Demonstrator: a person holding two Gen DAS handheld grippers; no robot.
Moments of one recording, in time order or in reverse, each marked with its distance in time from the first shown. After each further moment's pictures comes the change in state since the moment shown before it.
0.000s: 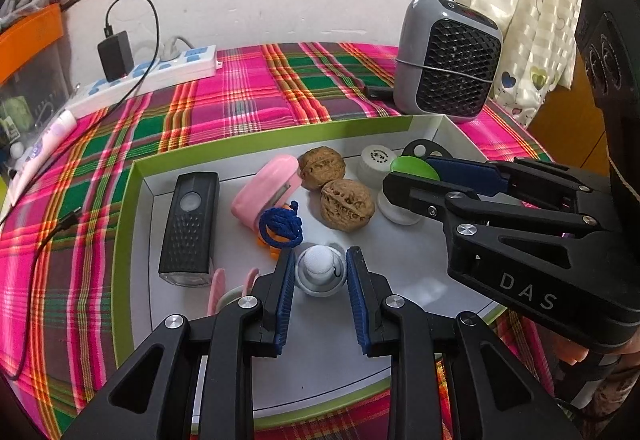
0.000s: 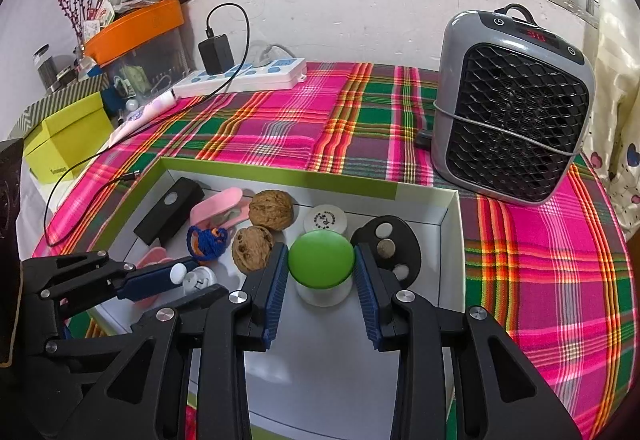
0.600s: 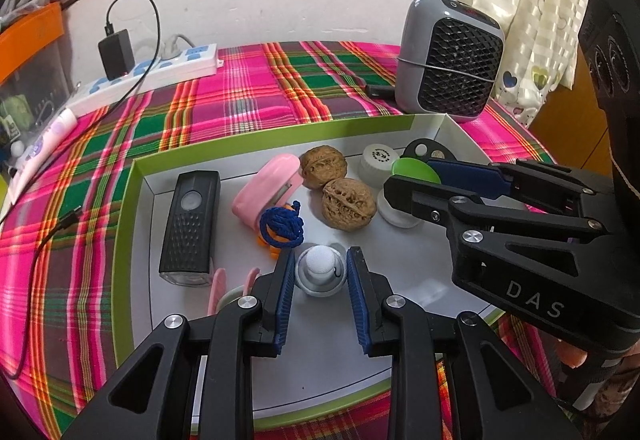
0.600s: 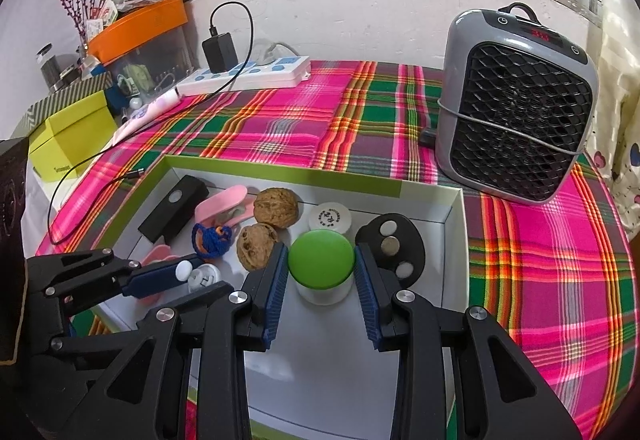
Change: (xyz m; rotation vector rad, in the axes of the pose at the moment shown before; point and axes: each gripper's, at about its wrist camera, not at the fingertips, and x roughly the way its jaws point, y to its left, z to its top) left arm 0.002 -0.001 0.000 -0.002 0.002 0.002; right arm -0.001 0.001 -0.002 -0.005 0.004 0.013
